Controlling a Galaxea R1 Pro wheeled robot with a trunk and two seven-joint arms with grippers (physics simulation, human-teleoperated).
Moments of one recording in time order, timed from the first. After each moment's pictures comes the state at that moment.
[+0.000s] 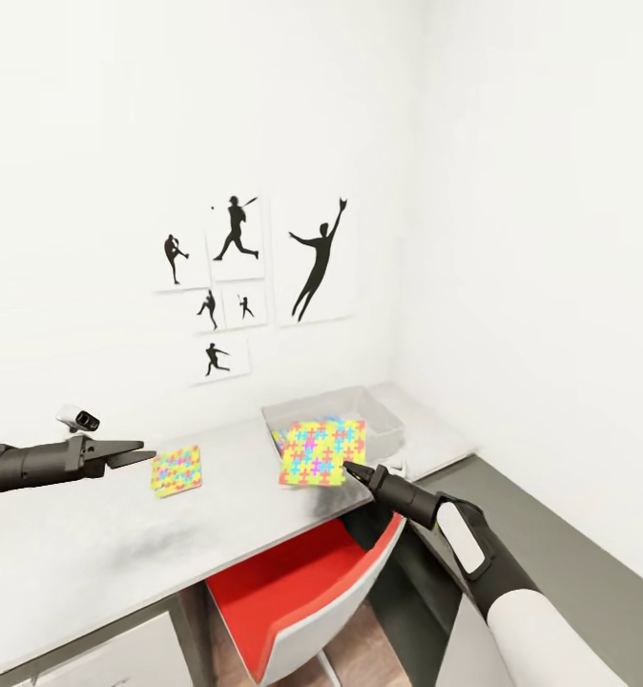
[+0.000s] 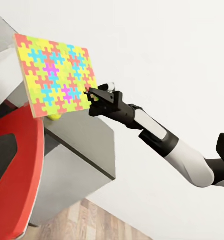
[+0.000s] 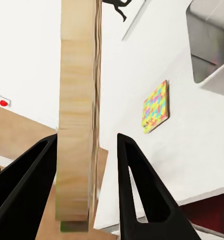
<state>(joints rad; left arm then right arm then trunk) -0.66 0.63 -0.01 -1.05 0.47 1.01 -1.52 -0.64 0.02 -0.02 -0.73 -0.67 0.62 0.72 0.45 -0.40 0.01</state>
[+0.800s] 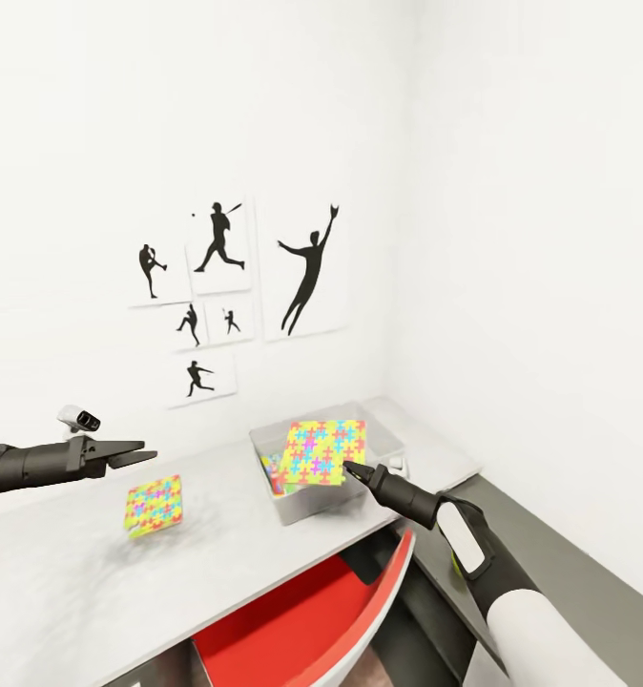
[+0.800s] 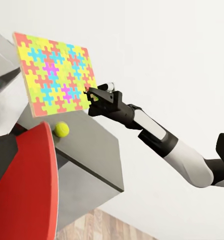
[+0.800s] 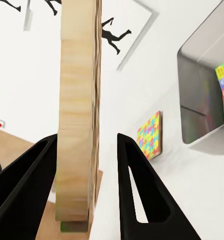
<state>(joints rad) -0.66 0.63 -0.01 -1.05 0.47 1.01 -1.52 -0.64 0.02 -0.02 -0.73 -0.67 0.62 0.73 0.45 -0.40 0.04</state>
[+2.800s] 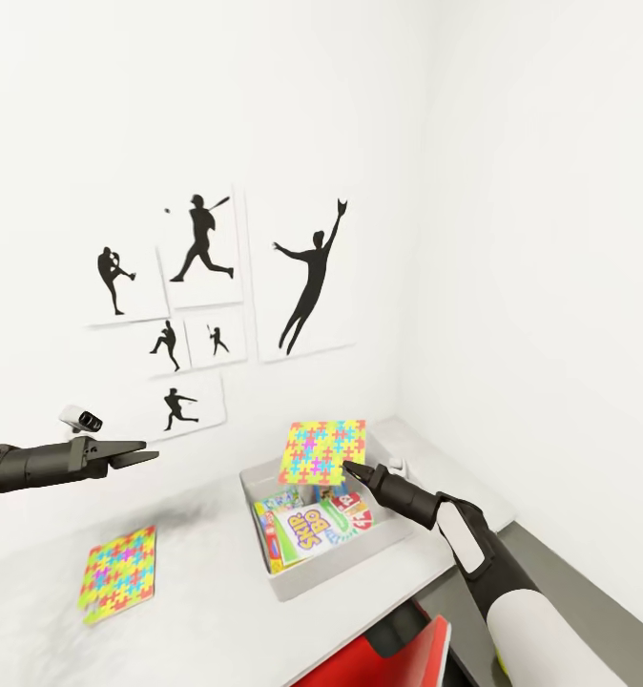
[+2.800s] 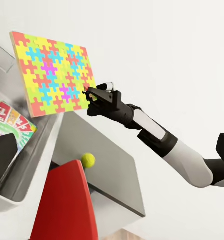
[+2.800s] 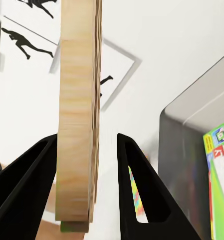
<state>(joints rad) -0.66 0.63 -0.02 -1.05 0.47 1.01 -1.52 -0.64 0.02 -0.02 -0.73 -0.67 0.62 0.73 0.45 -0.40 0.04</state>
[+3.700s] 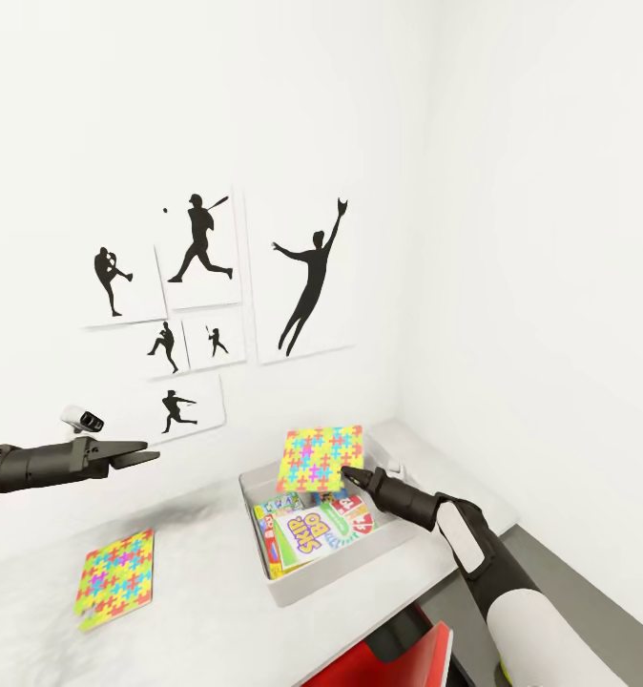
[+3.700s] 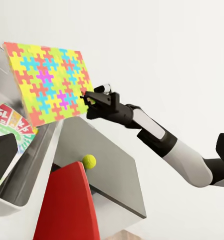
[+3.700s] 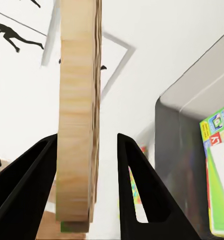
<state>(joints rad) -0.66 0.62 -0.02 -1.05 0.47 1.01 -1.52 -0.64 0.02 -0.02 -0.72 -0.67 0.69 0.70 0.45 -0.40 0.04</state>
